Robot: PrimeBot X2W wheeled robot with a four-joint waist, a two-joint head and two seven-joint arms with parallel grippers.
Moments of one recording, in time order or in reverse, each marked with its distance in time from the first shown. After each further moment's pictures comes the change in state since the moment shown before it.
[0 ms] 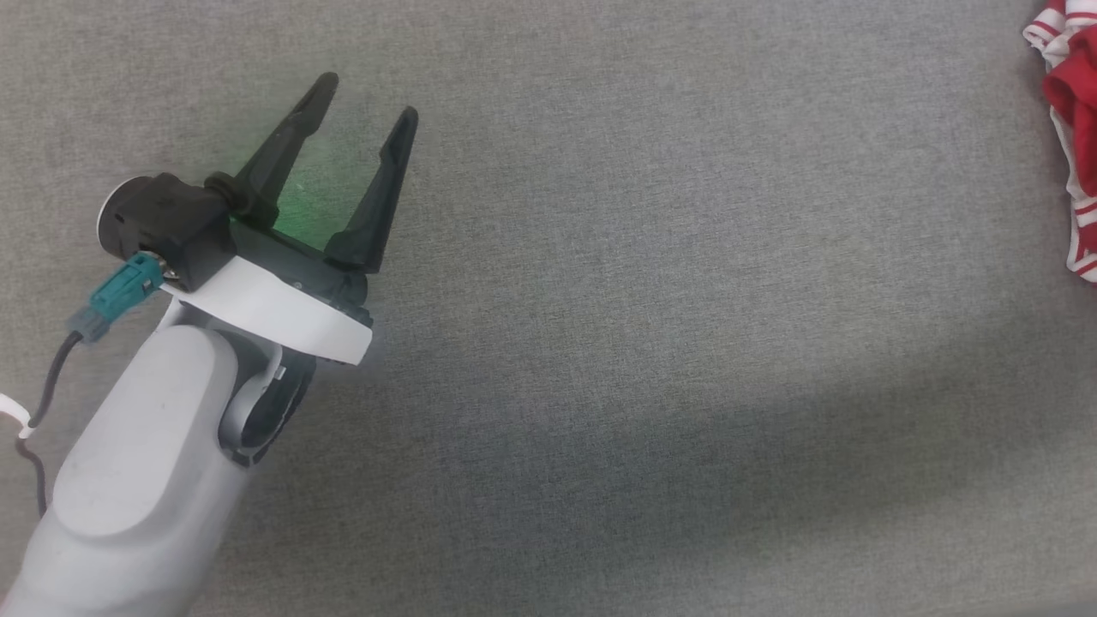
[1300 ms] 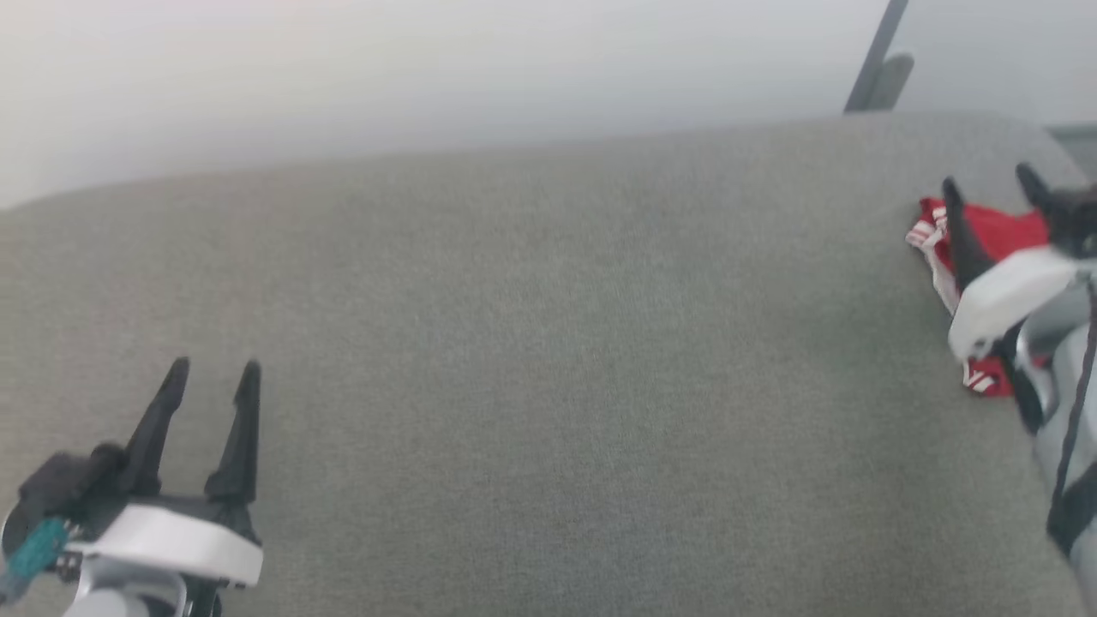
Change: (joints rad) left arm 0.536 -0.062 0.369 -0.039 0.099 0.000 0.000; right arm 0.256 0.310 -0.016 -0.108 0.057 0.000 -0.382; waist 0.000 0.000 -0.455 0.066
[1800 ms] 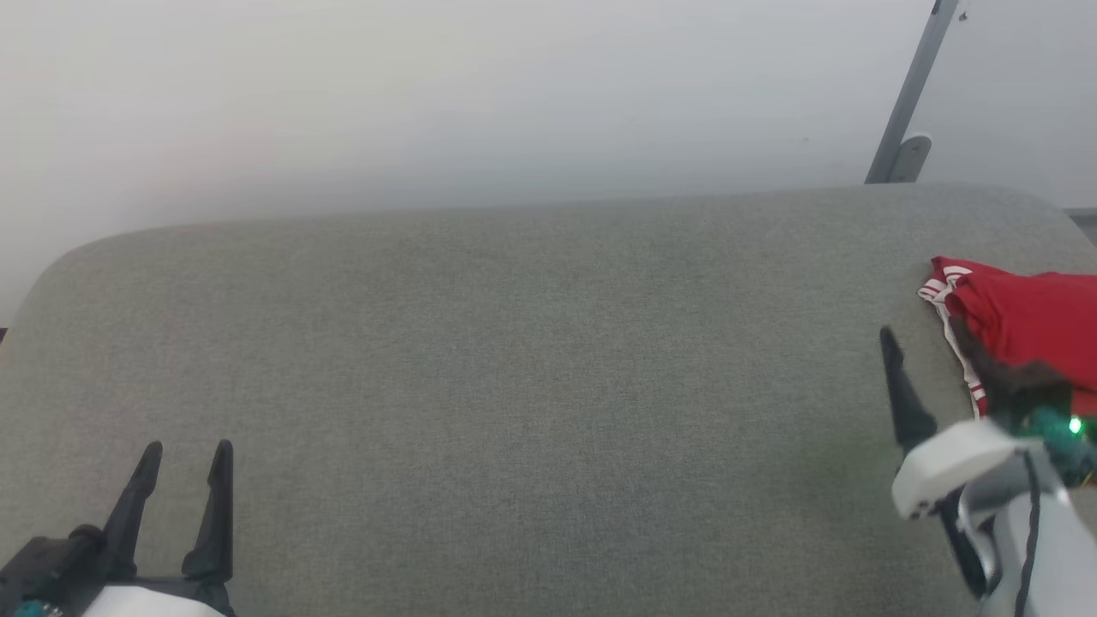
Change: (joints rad) left arm 0.180 -0.037 0.101 -0.045 0.025 0.000 0.000; right arm 0.425 0.105 -0.075 -0.375 -0.011 0.000 -0.001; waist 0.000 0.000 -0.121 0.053
